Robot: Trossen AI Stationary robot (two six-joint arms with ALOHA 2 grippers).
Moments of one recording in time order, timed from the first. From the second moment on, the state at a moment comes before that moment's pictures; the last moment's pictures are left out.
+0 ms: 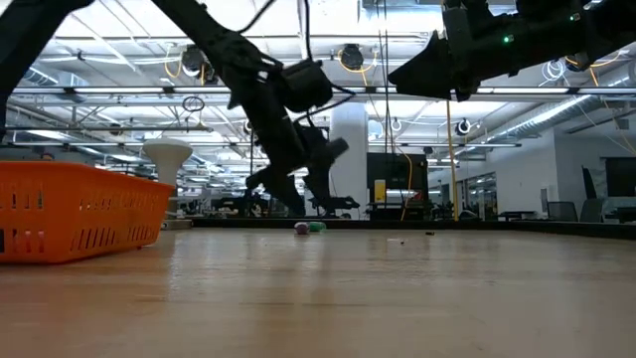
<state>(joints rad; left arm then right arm) 0.29 1.96 1.26 -0.28 -0.11 -0.57 0.10 1.16 0.45 0.59 0.52 0.02</state>
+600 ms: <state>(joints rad) 0.36 2.03 1.32 -0.43 -0.20 -0.61 0.10 1.16 0.45 0.58 0.52 0.01</state>
